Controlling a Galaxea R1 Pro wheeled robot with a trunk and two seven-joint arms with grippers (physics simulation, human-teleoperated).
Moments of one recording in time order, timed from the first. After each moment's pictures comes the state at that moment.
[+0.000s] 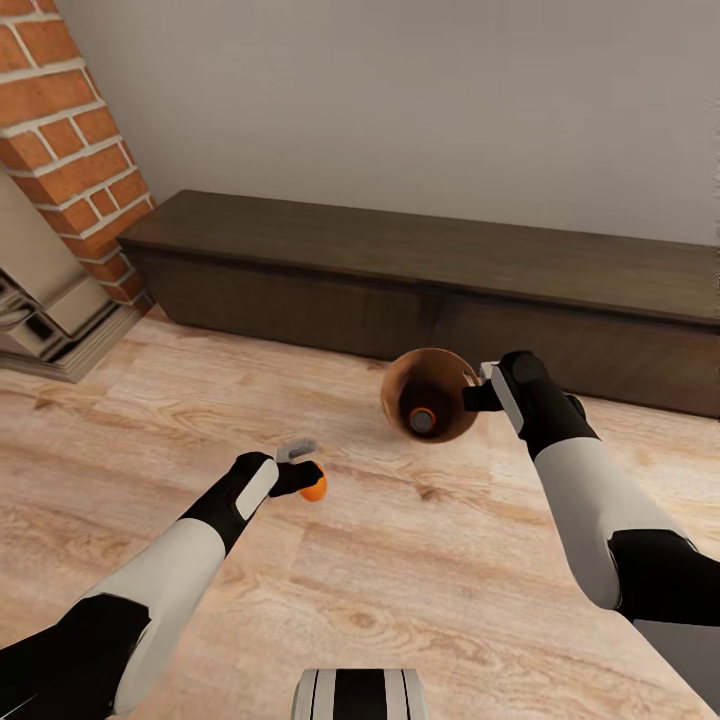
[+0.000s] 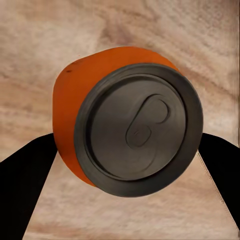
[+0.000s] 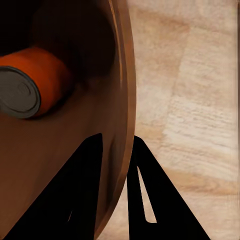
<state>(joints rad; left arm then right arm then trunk) -0.96 -0.07 -0.21 -0.51 0.59 0.61 0.13 -1.19 -0.03 0.04 -0.74 0.00 1.05 -0.02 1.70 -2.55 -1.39</state>
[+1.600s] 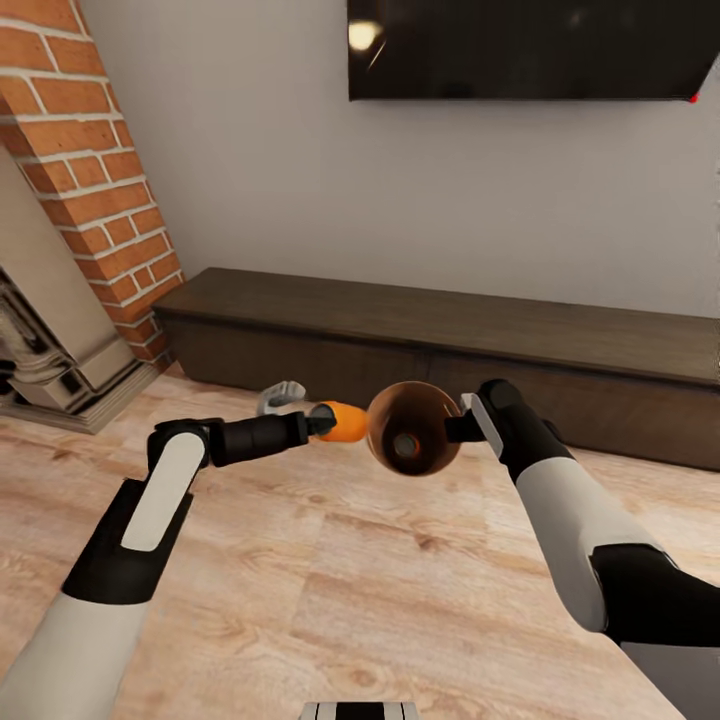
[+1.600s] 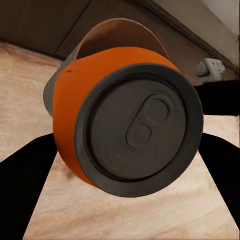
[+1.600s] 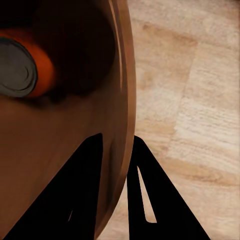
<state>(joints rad) -0.71 0.09 -0.20 -1.57 0.98 1.05 0.12 -1.13 0.02 0.04 -0.65 0.00 1.05 -0.02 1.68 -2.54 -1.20</state>
